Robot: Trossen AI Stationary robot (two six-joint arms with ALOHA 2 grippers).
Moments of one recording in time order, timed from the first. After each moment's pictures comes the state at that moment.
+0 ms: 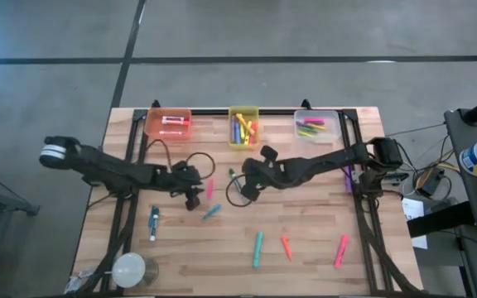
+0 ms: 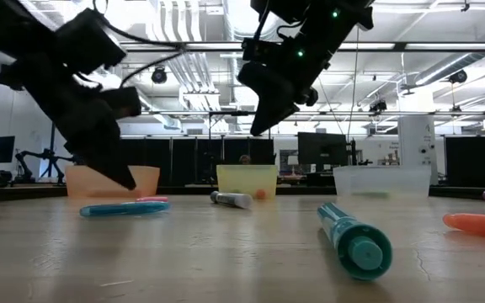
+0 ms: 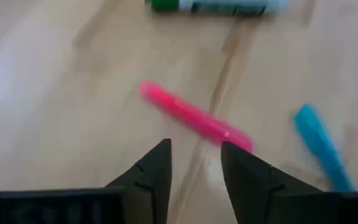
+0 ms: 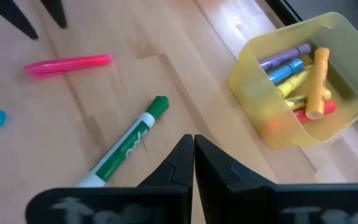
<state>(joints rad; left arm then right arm) -0.08 1.22 0.40 -0.02 -0.22 -0.44 0.07 1.80 1.23 -0.36 0.53 0.33</state>
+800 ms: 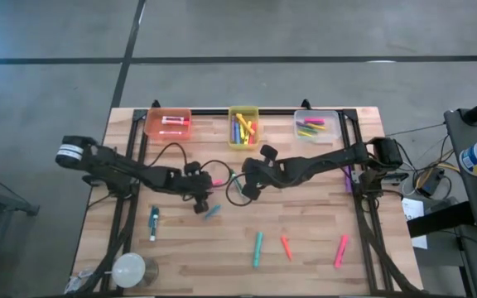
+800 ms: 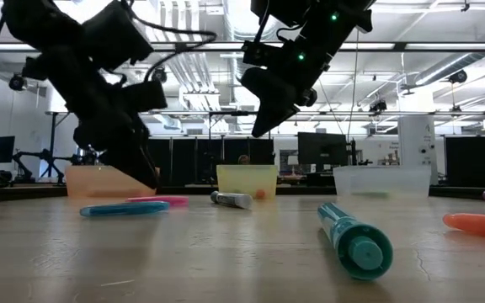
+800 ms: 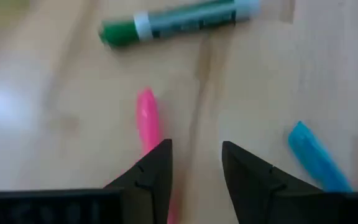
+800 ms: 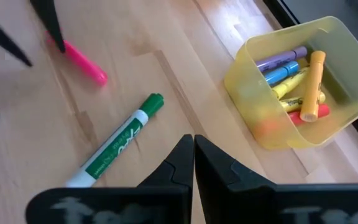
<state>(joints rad) -0.10 1.41 0.56 -0.04 -0.26 -0.25 0.07 1.80 1.23 -0.36 0.53 0.29</state>
